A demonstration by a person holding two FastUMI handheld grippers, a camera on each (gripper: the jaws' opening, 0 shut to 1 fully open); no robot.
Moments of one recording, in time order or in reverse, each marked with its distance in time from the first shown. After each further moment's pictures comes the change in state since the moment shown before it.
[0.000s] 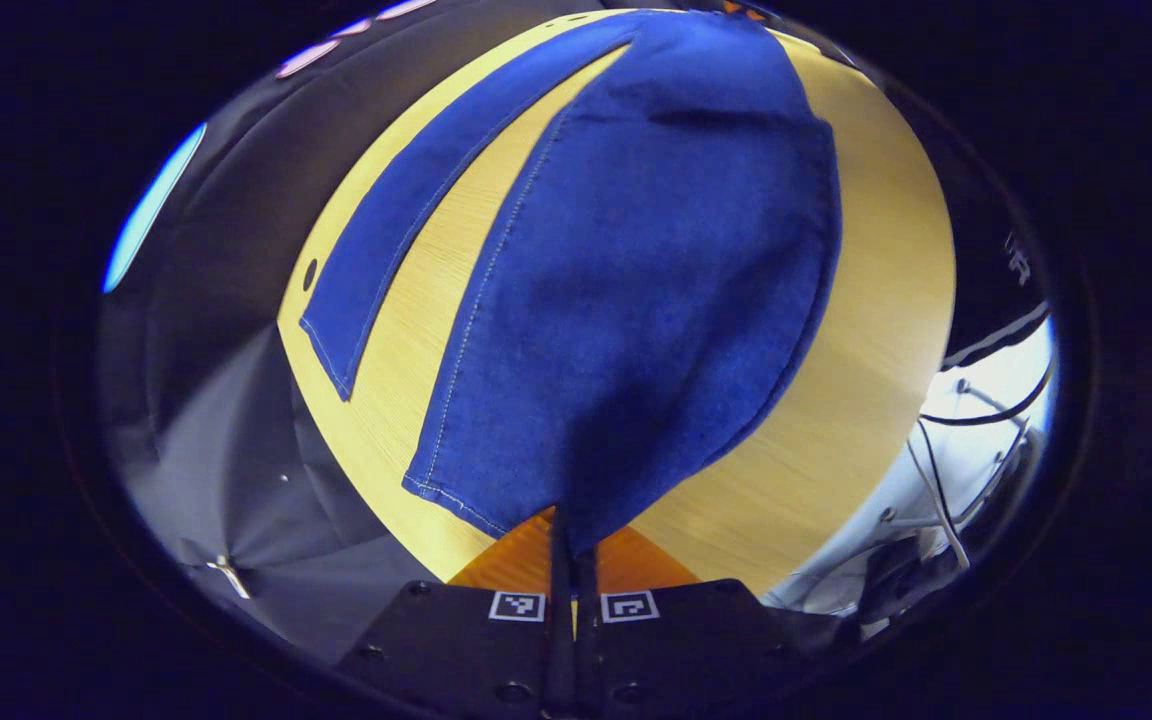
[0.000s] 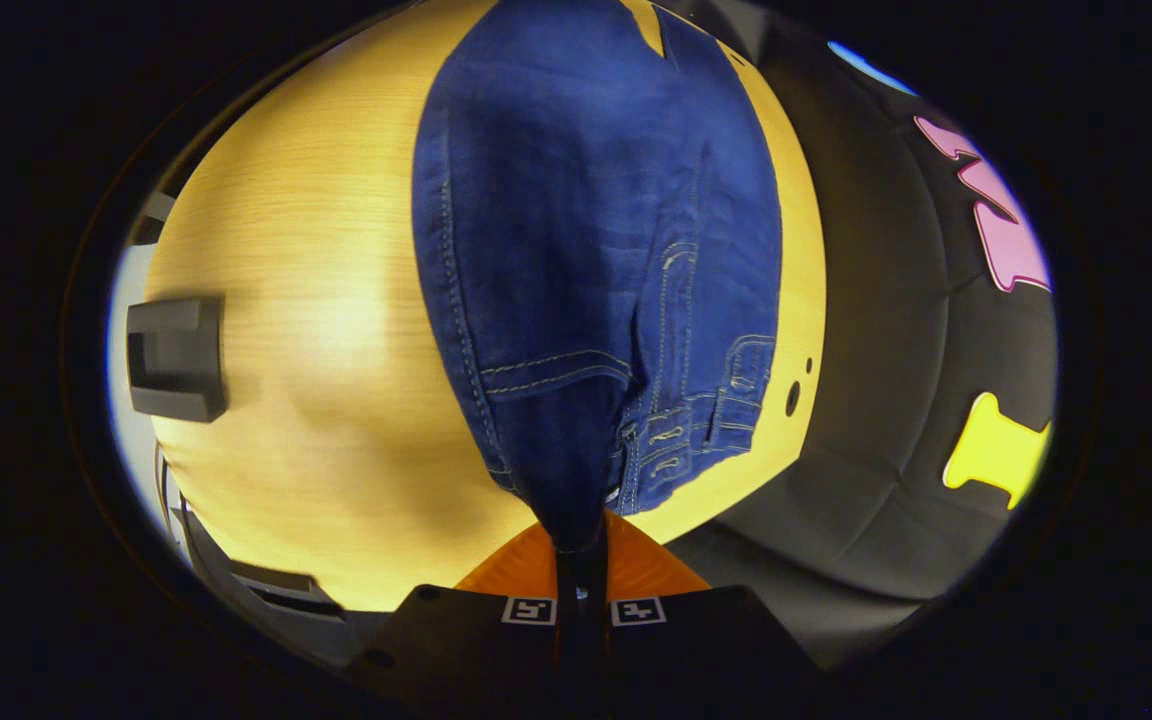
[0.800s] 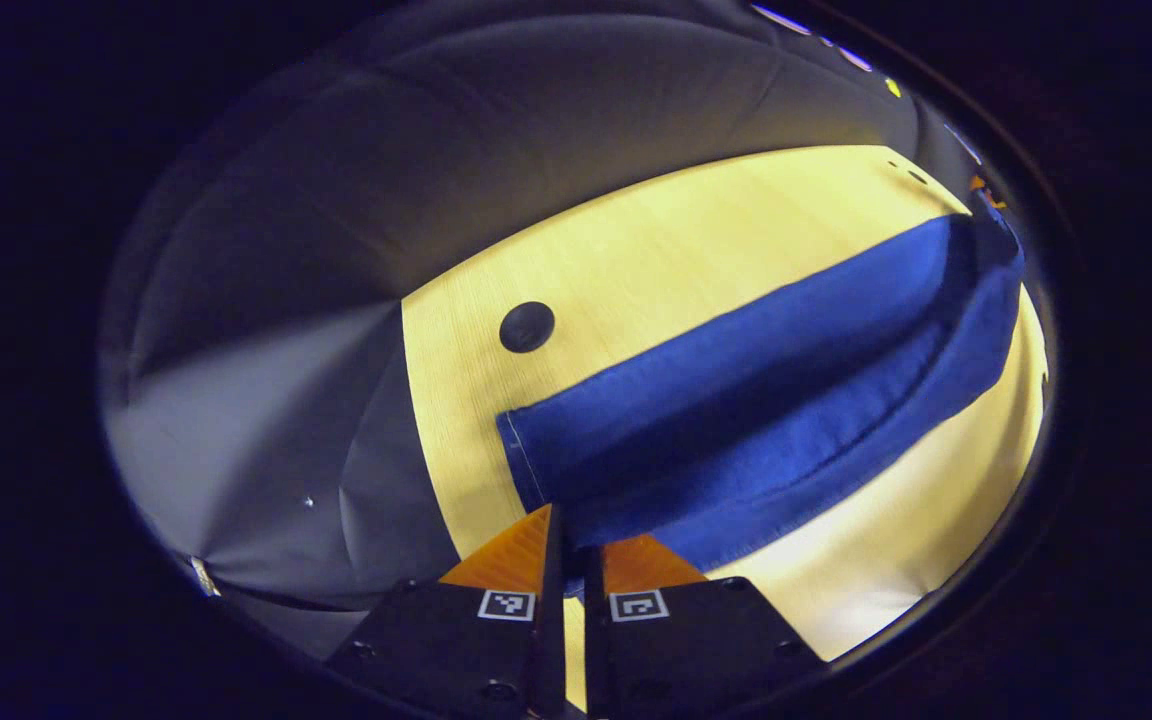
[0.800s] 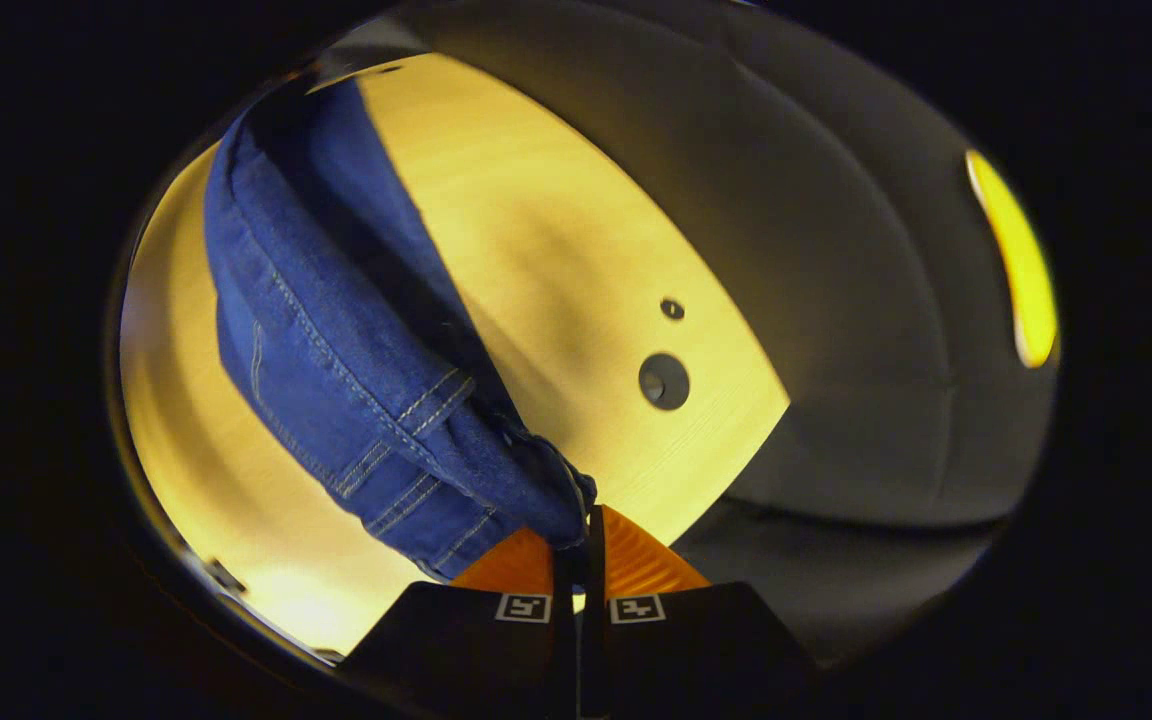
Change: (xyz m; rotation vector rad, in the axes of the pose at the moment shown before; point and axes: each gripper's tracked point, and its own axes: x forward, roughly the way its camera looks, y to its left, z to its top) left arm 0.054 0.291 0.177 -0.521 -0.080 0.070; right arm 0.109 -0.213 0.007 0.771 0.043 0.220
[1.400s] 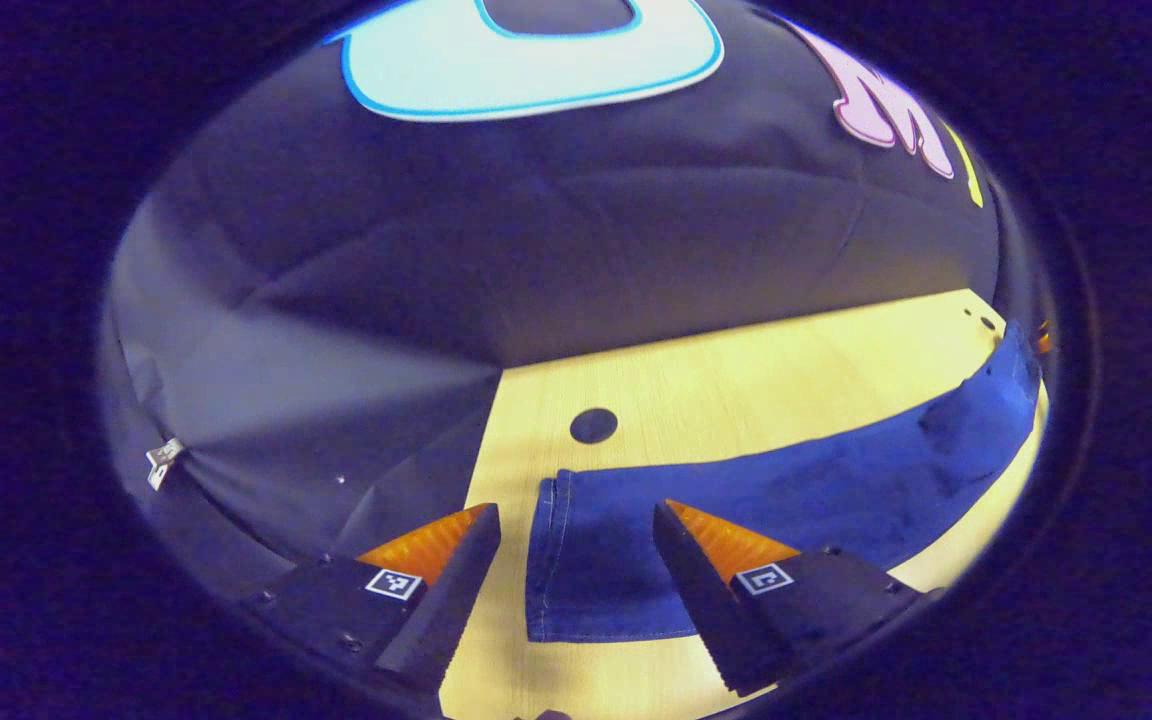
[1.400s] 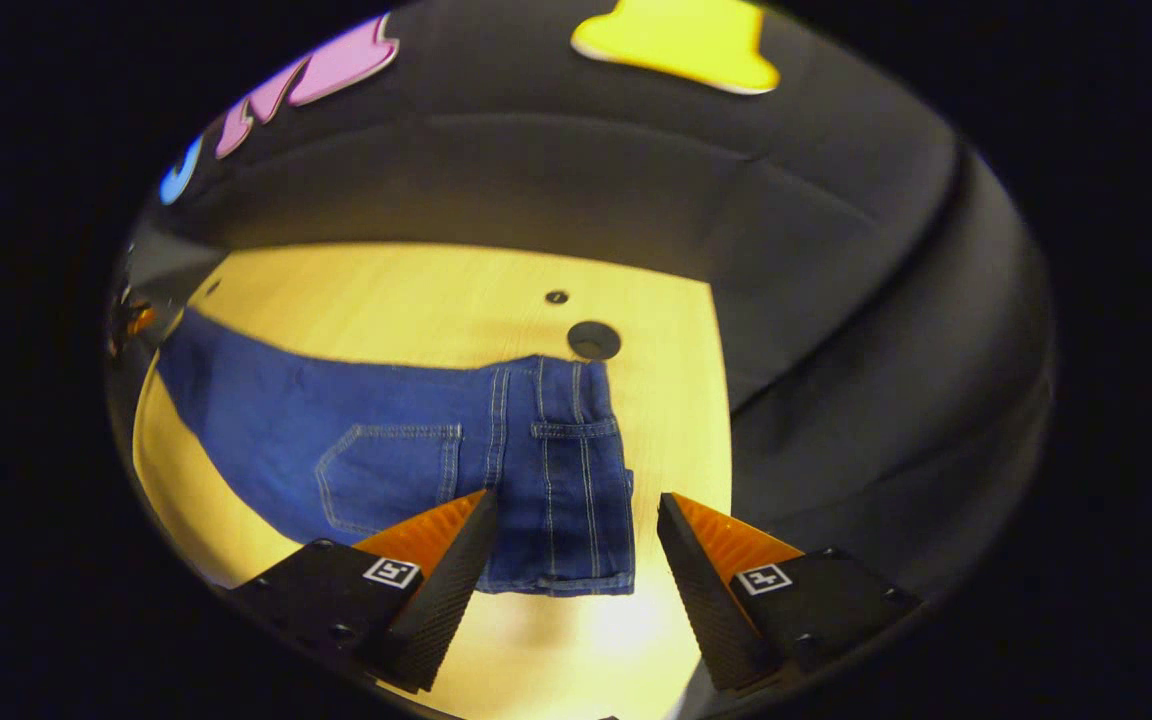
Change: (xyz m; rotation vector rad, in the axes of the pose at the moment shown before) left arm -0.087 -0.007 0.027 -0.383 -0.500 0.228; right arm -0.062 0.040 -0.032 0.831 -0.367 -0.145
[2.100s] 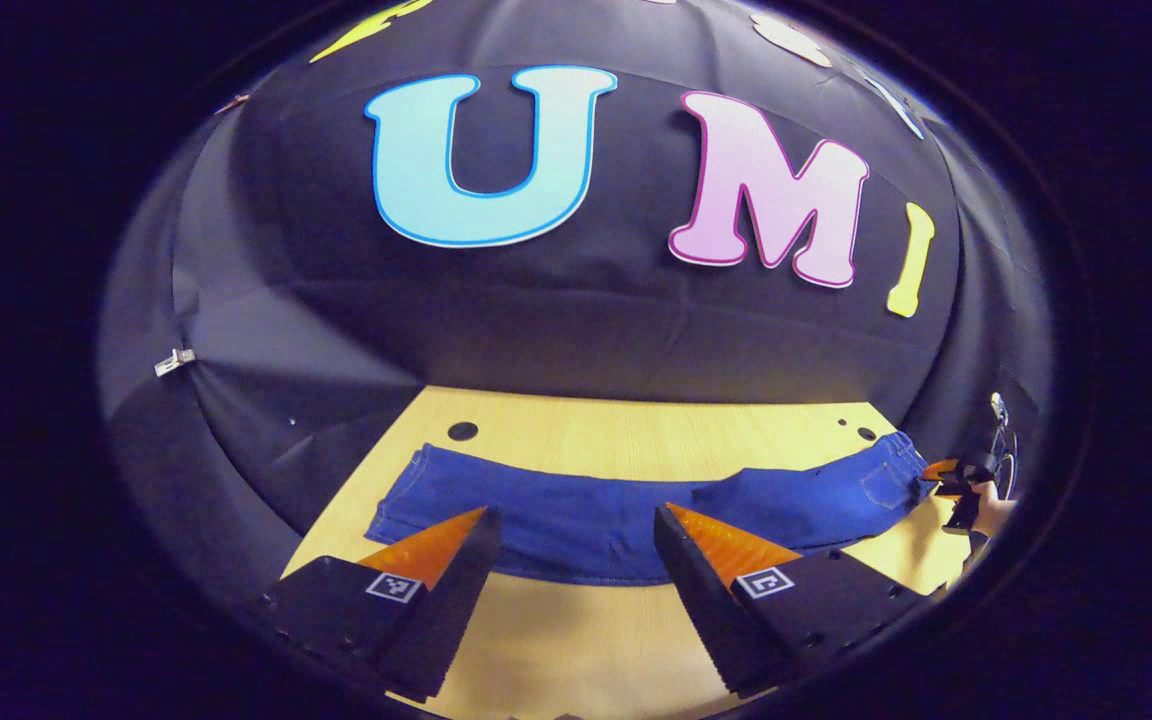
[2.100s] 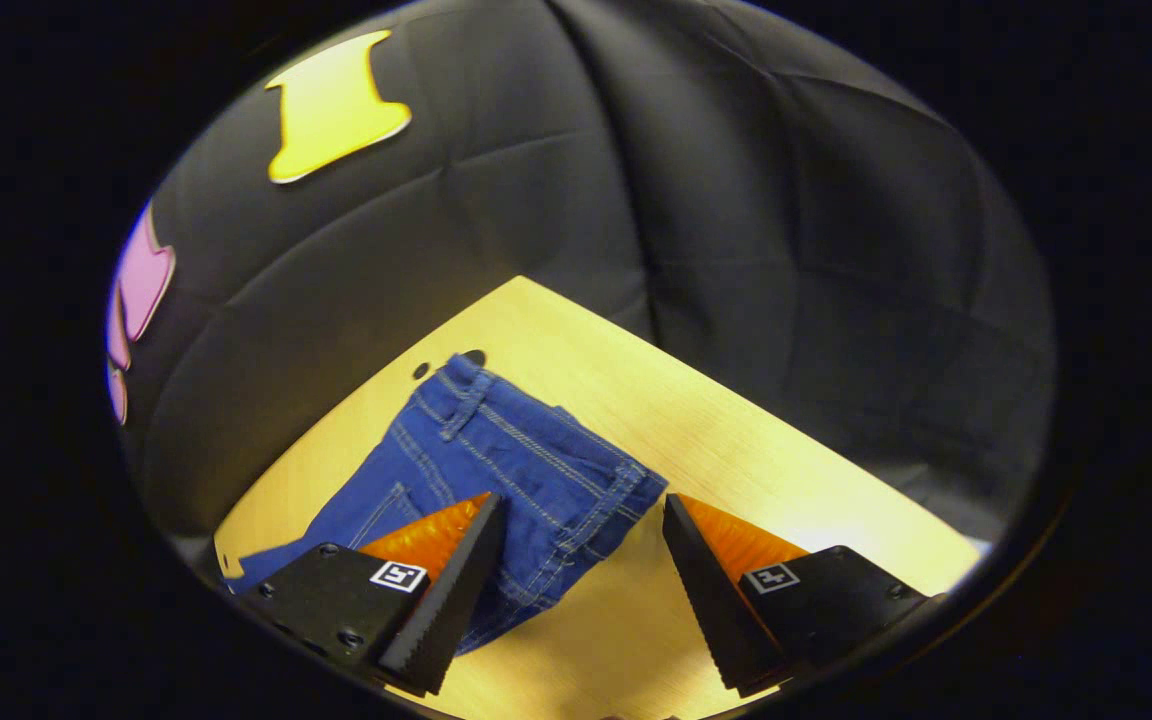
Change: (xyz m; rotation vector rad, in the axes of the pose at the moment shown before) left arm -0.168 -0.165 0.000 -0.245 -0.071 -0.129; right arm 0.031 -0.023 -0.074 0.735 -0.166 -0.248
